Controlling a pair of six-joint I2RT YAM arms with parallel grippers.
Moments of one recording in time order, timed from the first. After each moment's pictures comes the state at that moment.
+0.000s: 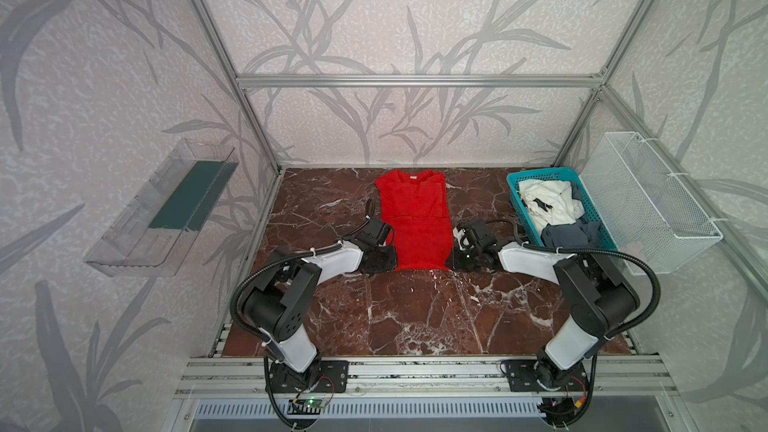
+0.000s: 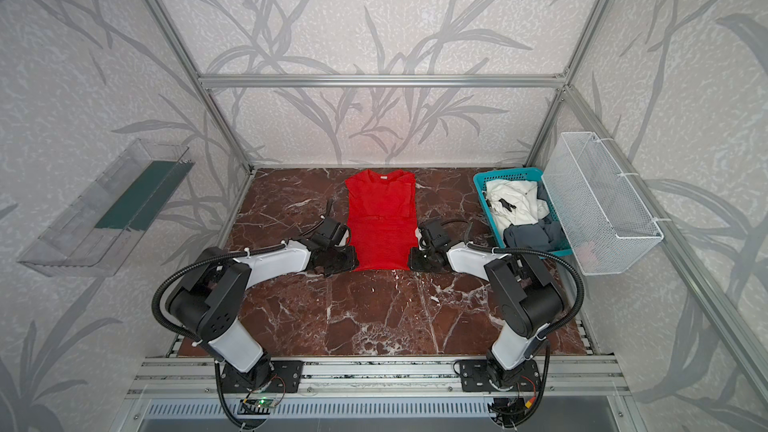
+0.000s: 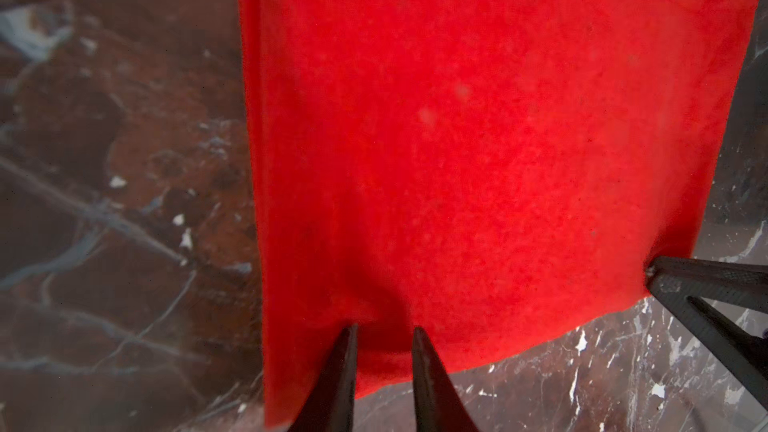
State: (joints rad) left arm -0.51 1.66 0.85 -0.28 0.15 -0.67; right arm 0.49 1.69 0.83 -0.19 -0.28 0.55
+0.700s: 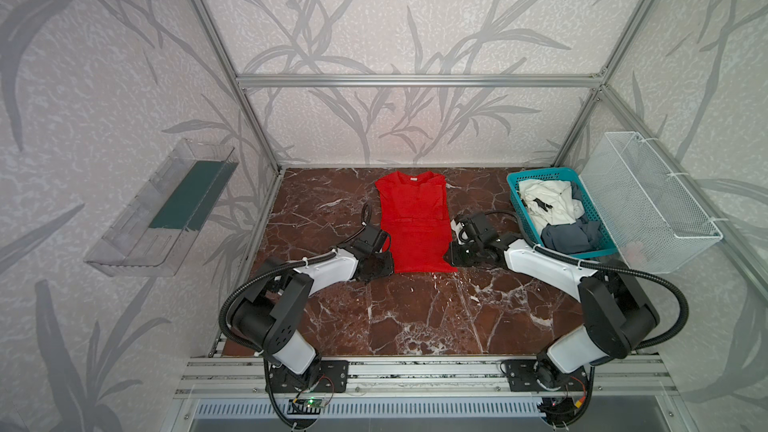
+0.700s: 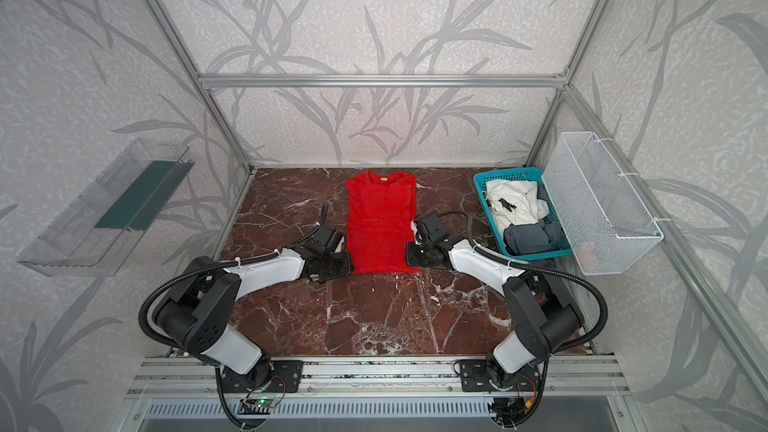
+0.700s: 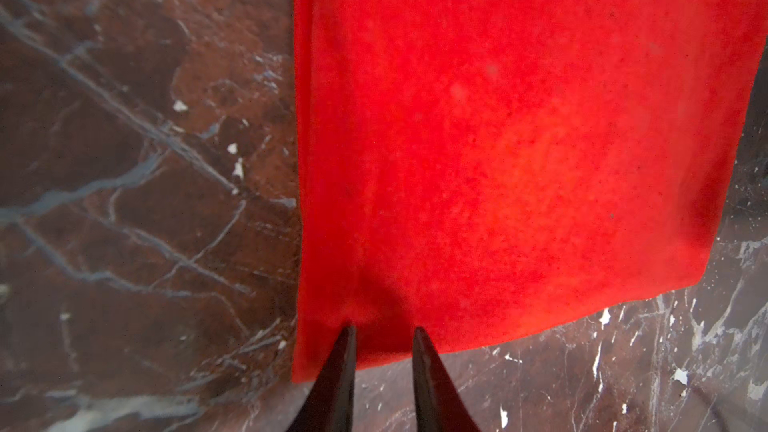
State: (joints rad) left arm -0.51 1.60 0.78 -0.28 0.13 -0.68; right arm 0.58 1.59 0.96 -0.34 -0.25 0.54
